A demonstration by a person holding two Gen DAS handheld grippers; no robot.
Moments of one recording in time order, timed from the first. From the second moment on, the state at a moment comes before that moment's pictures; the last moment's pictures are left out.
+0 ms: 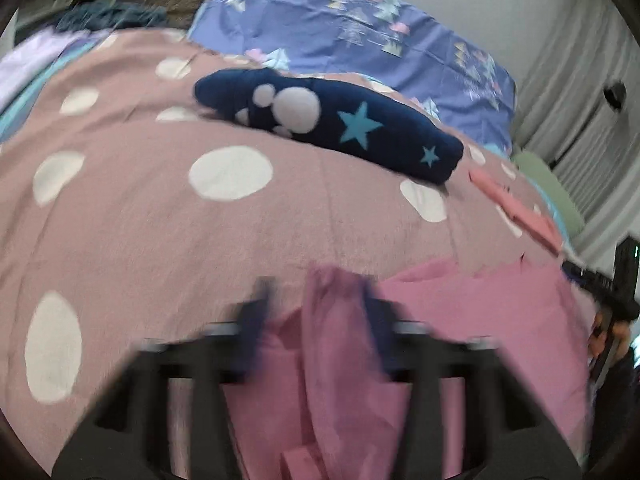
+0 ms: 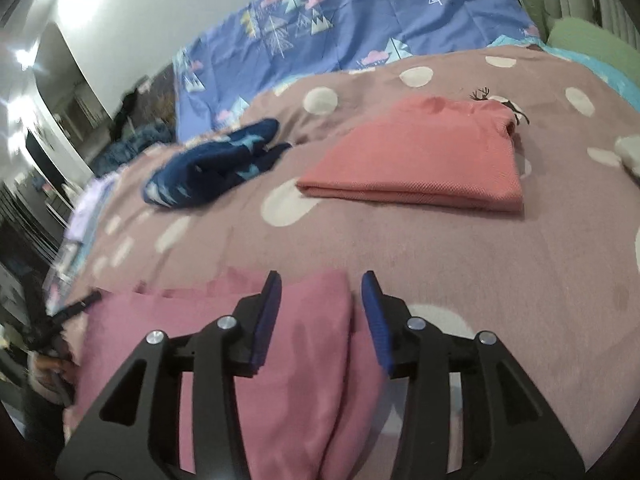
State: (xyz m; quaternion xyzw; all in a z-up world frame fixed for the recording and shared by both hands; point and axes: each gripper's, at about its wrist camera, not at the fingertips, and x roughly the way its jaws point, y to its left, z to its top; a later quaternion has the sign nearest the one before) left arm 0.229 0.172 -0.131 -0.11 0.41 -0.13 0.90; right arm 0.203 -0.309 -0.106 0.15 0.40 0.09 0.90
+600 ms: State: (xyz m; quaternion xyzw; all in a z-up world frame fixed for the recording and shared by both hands) left arm 0.236 0.169 -0.133 -0.05 0.42 -0.08 0.90; right arm 0.213 -0.335 -0.121 0.22 0.40 0.08 0.89
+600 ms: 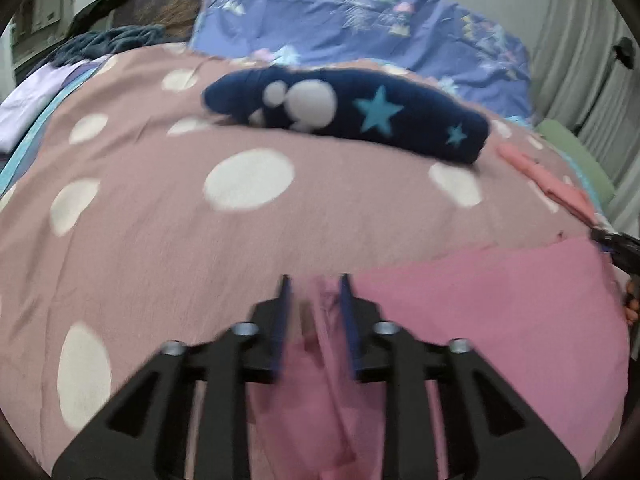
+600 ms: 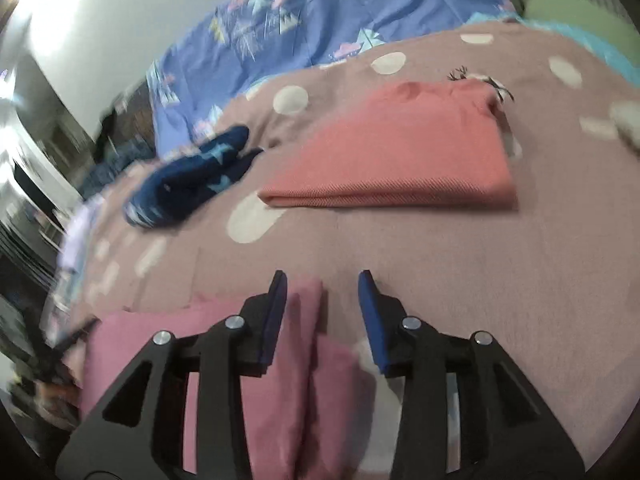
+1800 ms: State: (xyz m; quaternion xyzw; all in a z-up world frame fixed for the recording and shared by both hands) left arm -0.011 -0.222 -0.132 0.31 0.36 -0.33 0.82; right arm 0.165 -0.375 -0.131 0.27 0.41 0.21 0.85
